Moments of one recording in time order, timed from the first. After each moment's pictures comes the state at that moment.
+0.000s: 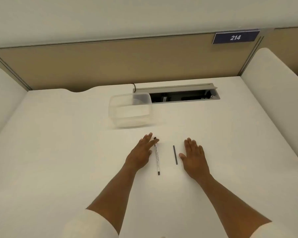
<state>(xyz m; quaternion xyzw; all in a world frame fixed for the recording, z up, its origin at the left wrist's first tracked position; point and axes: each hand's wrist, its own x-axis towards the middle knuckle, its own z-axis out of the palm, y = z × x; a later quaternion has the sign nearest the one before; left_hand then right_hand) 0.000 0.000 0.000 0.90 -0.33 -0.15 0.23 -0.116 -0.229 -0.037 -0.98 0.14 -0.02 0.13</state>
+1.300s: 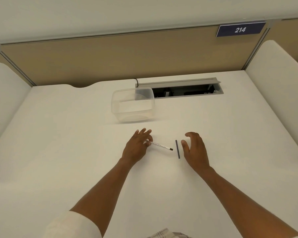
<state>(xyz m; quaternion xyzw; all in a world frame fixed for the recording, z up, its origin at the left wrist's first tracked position) 0.006 0.018 0.013 0.91 -0.29 -0.07 0.28 -0.109 -0.214 -0.005 -0.91 0.16 -0.18 0.33</state>
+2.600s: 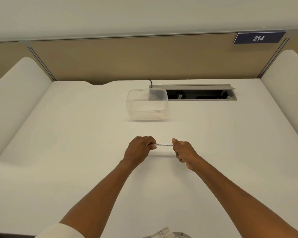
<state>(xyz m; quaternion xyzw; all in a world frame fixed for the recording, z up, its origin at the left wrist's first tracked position) -0.020 0.057 0.050 0.92 -0.26 -0.06 0.30 -0.080 -0.143 0.055 -0.70 0.29 0.16 0.64</state>
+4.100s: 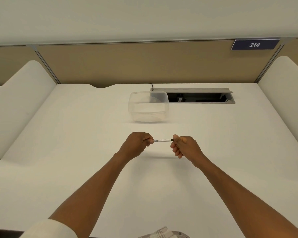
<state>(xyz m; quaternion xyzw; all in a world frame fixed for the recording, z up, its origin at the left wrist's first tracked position) -0.013 0.073 0.087 0.90 -0.25 -0.13 0.33 -0.089 -0.151 0.073 -0.77 0.18 0.06 0.61</state>
